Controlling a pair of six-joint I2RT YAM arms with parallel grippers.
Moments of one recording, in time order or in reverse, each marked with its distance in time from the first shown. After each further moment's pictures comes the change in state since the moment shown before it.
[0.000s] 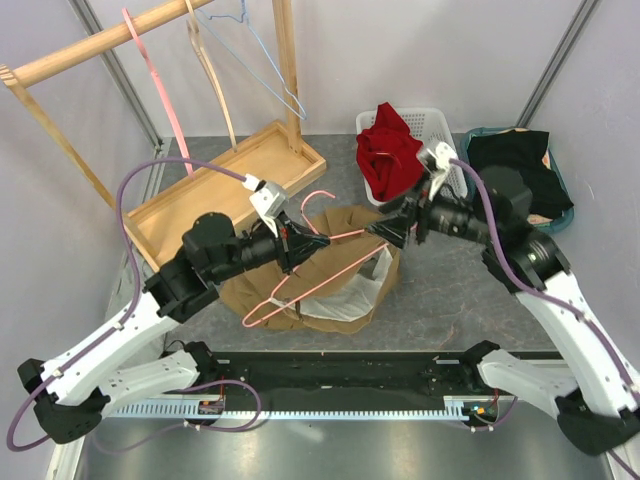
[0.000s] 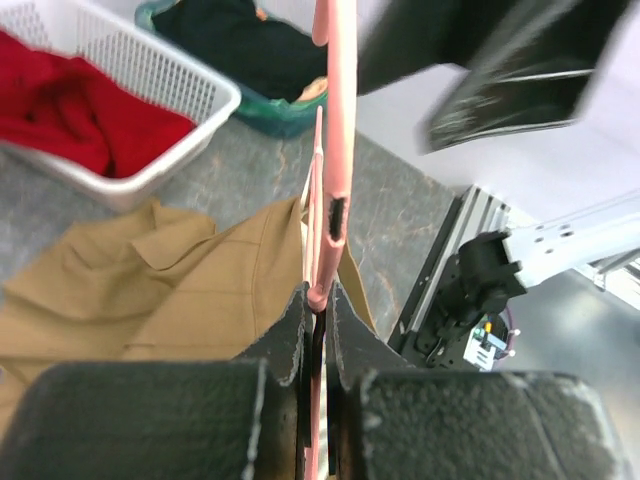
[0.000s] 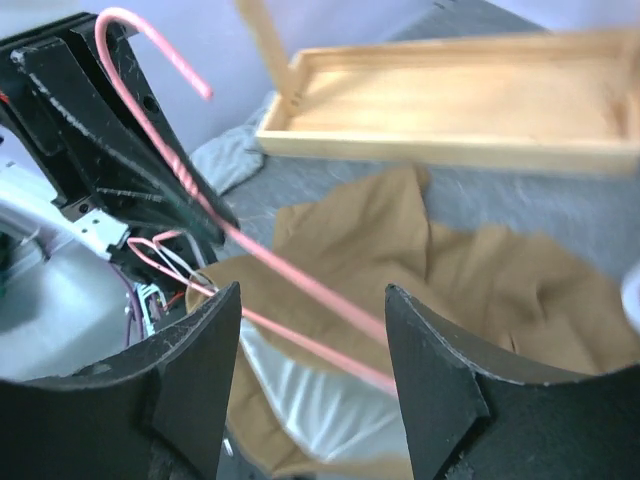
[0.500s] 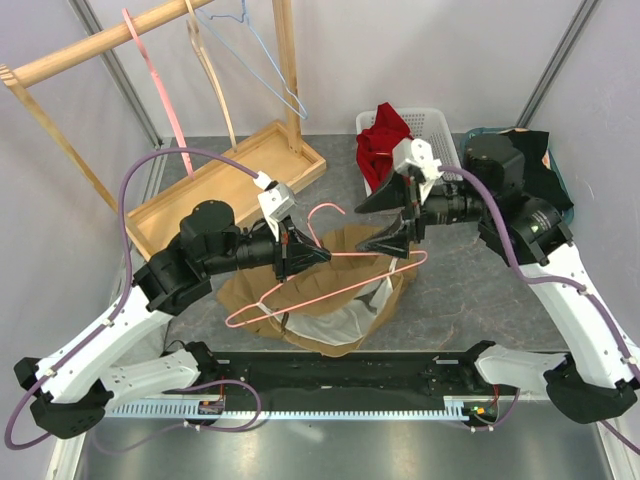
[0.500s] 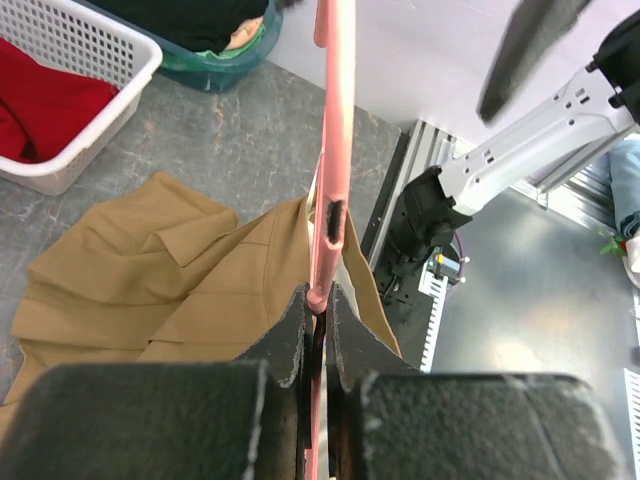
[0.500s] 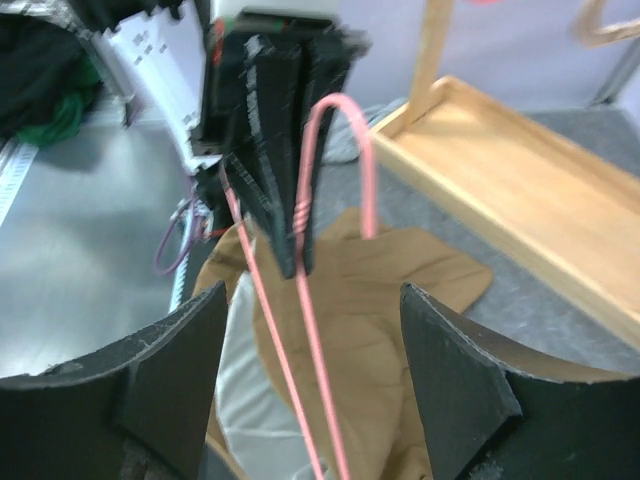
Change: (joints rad) left arm 0.000 0.056 0.184 -0.239 0.179 0.056; right arm 0.042 0.210 0.340 -0.159 -0.391 -0.364
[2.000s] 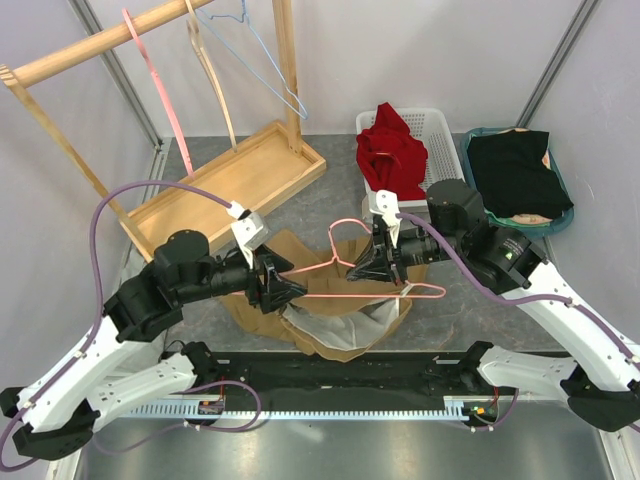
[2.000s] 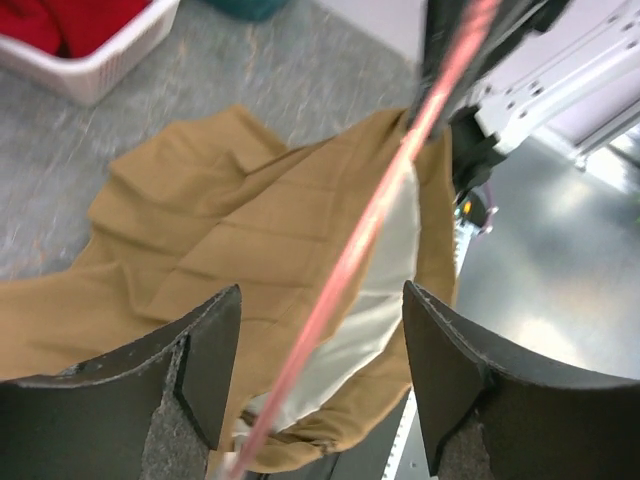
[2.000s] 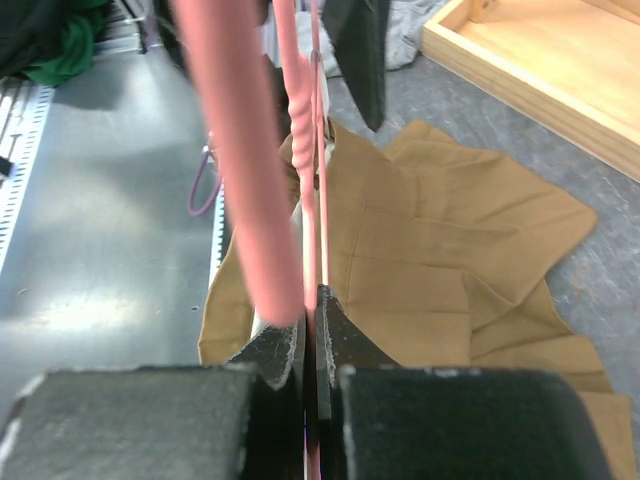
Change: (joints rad) left arm 0.000 -0.213 -0.118 -0.183 -0.079 0.023; right arm 0.236 -0.095 -0.251 -0.055 0.219 0.015
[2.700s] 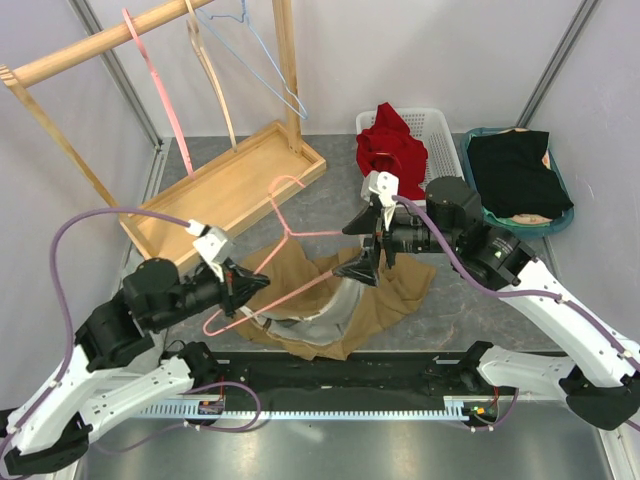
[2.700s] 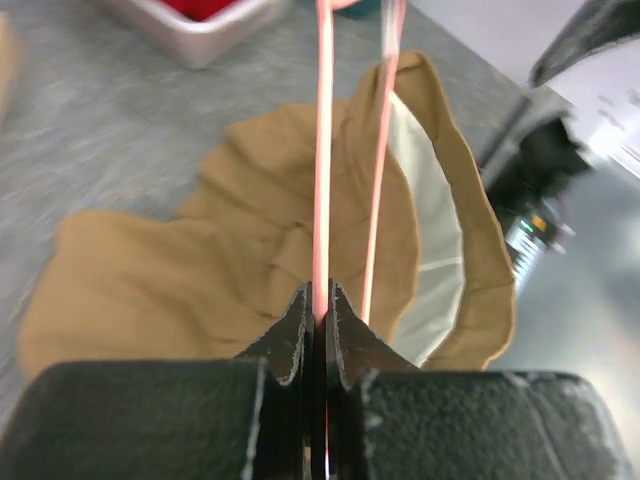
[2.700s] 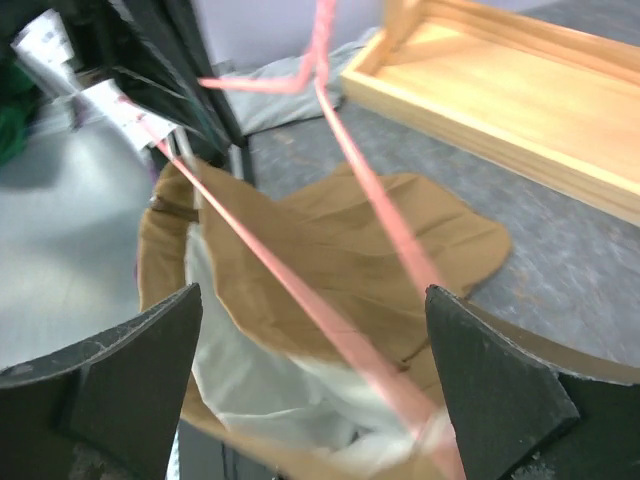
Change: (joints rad) left arm -0.015 -0.171 -0.050 -0.130 -0.225 -0.019; right arm -0.004 0.012 -0.046 0.188 0.120 0.117
